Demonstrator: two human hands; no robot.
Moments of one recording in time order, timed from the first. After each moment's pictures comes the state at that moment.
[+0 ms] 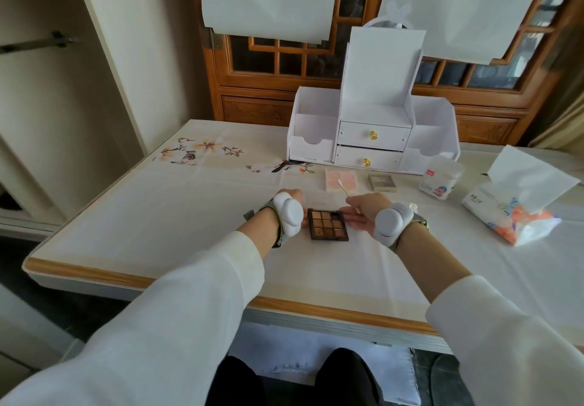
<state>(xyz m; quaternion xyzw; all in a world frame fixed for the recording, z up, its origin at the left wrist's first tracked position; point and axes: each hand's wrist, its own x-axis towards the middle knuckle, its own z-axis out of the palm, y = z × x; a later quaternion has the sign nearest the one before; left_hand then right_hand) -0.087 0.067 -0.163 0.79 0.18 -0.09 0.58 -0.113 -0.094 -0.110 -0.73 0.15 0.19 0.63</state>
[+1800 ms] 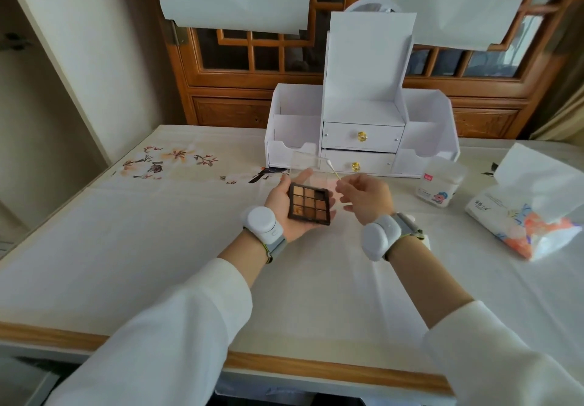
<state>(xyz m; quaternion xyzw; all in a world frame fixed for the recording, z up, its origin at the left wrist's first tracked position) -0.076 0.038 -0.137 0.34 0.13 -0.16 0.92 -0.068 -0.106 -0.123 -0.78 0.02 -0.03 0.62</state>
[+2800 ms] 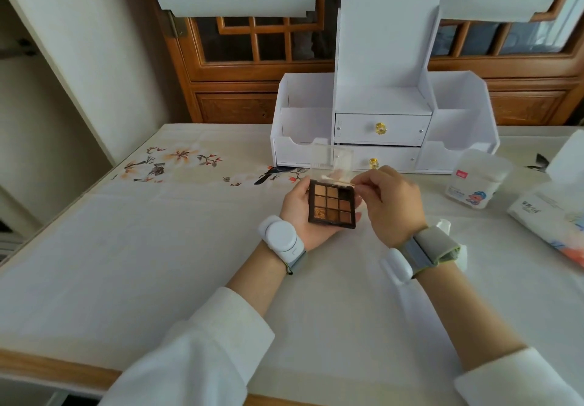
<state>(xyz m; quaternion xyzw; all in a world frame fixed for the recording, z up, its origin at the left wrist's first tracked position) -0.049 0.028 -0.163 0.32 0.05 -0.20 0.93 -0.049 -0.118 -0.147 -0.88 -0.18 -0.25 0.36</state>
